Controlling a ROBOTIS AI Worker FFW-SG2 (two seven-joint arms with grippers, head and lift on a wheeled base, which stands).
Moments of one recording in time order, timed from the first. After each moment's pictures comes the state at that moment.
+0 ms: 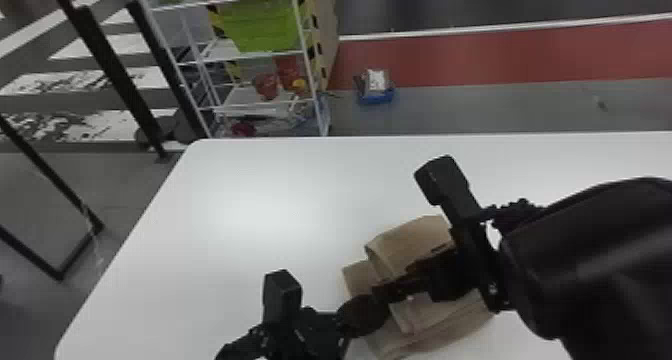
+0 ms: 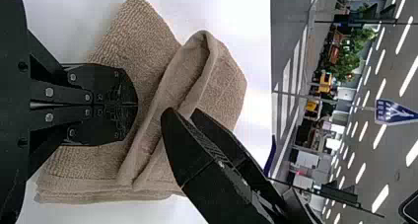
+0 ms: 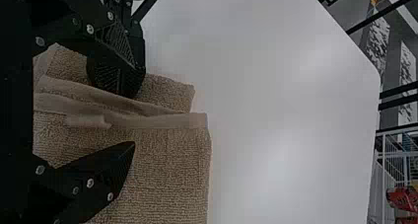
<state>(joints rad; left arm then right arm) 0.46 0.11 -0.02 -1.96 -0.02 0.37 -0.69 -0.23 0.00 0.49 -1.97 0.18 1.56 0.70</state>
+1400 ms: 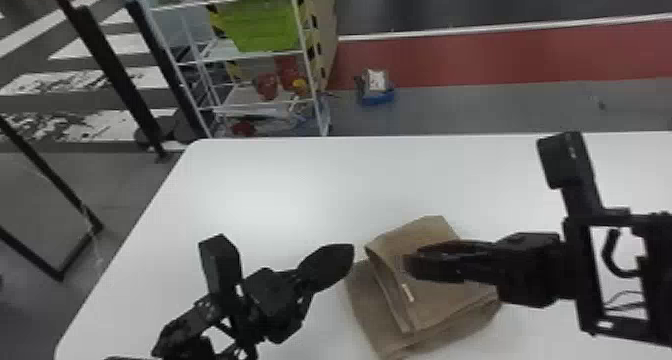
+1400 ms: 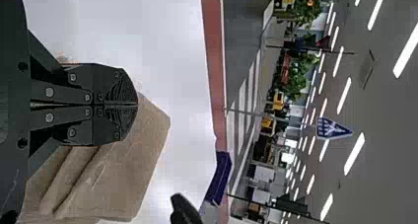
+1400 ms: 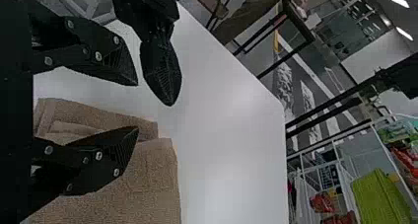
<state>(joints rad) 0.48 0.10 0.12 -2.13 0.11 0.38 -0.69 -0.02 0.00 0.19 -2.33 0.14 1.56 0.98</state>
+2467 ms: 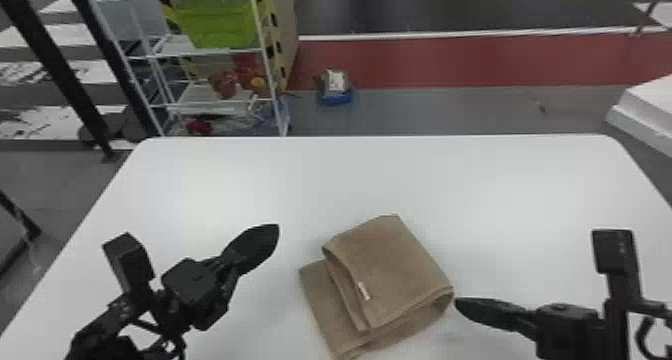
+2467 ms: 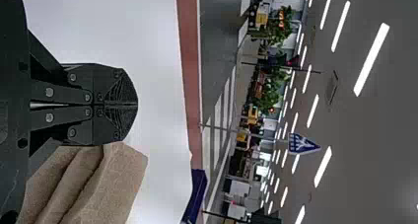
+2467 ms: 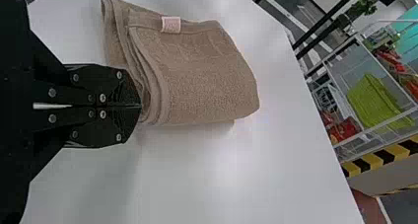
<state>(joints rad) 0.43 0.10 0.22 -2.01 0.19 0.24 -0.73 0.22 0.00 -0.14 -2.16 0.15 1.25 1.01</state>
